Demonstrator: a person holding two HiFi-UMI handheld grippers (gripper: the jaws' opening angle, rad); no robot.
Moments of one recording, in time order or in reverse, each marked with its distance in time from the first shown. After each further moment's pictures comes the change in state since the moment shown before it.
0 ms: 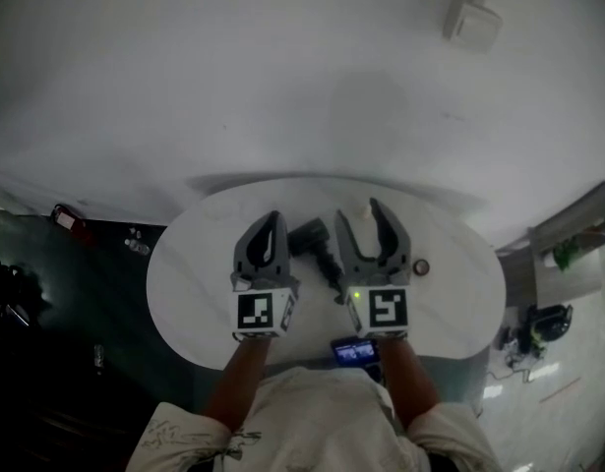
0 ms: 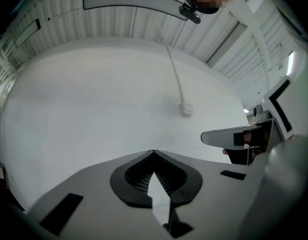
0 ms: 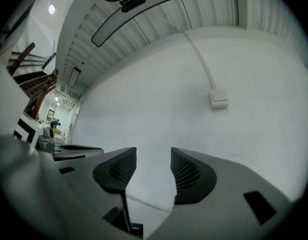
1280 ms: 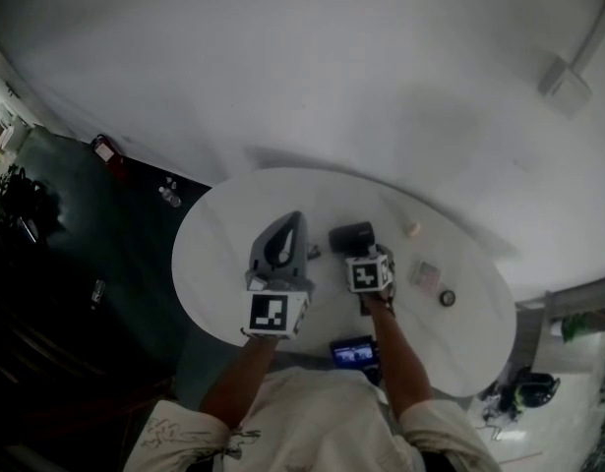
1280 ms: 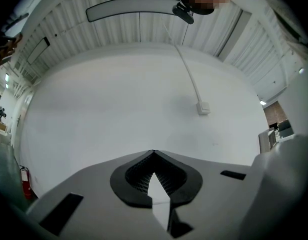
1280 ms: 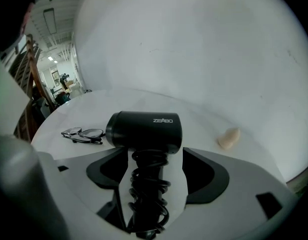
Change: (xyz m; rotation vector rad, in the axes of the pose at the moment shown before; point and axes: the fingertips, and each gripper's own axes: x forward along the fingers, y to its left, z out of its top) left arm -0.052 0.060 0.004 0.008 -0.002 0.198; right arm 0.024 0.067 -0.334 -0.031 1.032 0.163
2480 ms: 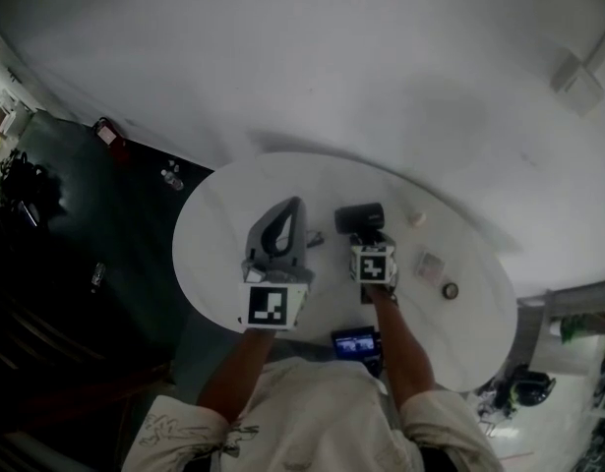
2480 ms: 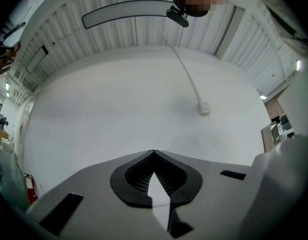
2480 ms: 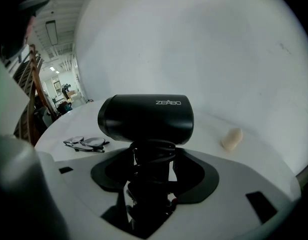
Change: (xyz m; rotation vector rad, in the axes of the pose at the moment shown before) left arm -0.008 0.005 0.011 0.042 -0.030 0.033; right arm -0.005 -0.001 0.019 0.036 -0.132 0.025
